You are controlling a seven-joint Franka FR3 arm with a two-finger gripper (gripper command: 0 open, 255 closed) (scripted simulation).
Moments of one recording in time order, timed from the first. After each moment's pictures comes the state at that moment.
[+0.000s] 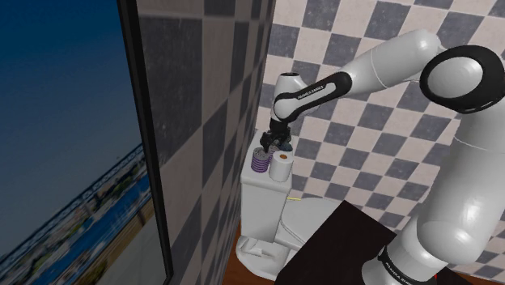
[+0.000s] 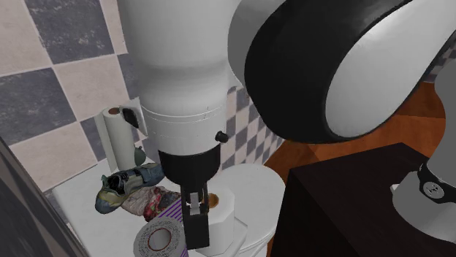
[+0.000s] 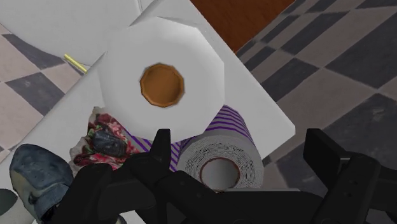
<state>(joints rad) -0.05 0.20 -0.03 -2.09 -0.05 2.31 0.07</state>
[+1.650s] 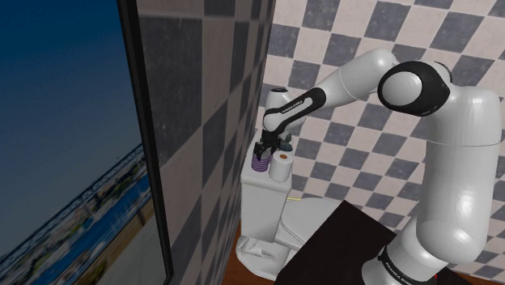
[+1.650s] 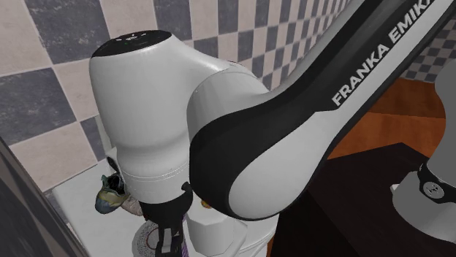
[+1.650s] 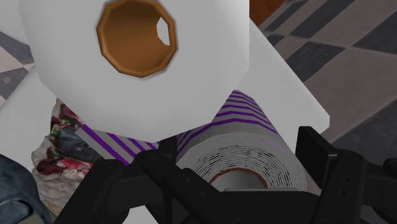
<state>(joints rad) -0.06 0.43 -0.03 -1.96 -0.04 2.41 0.07</state>
